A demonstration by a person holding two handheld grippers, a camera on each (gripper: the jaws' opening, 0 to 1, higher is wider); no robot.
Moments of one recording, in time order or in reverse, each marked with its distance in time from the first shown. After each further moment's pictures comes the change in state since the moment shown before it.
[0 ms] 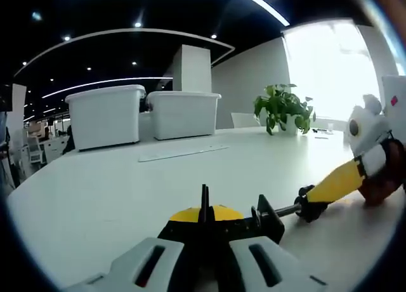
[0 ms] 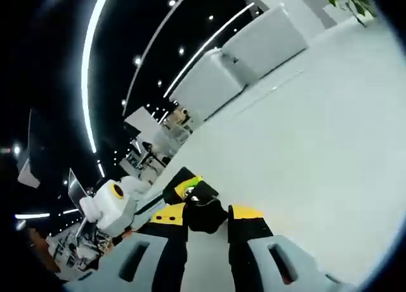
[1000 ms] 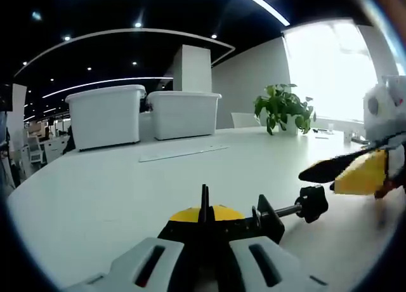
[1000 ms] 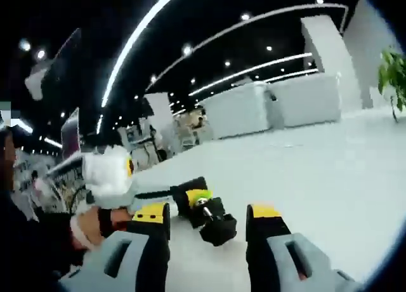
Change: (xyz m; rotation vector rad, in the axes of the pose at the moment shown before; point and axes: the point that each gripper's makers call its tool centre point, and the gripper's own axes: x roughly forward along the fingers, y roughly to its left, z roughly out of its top) left arm 0.005 0.004 -0.001 -0.002 0.000 0.000; right arm -0.020 0.029 0.010 -0.323 -0.147 -0.027
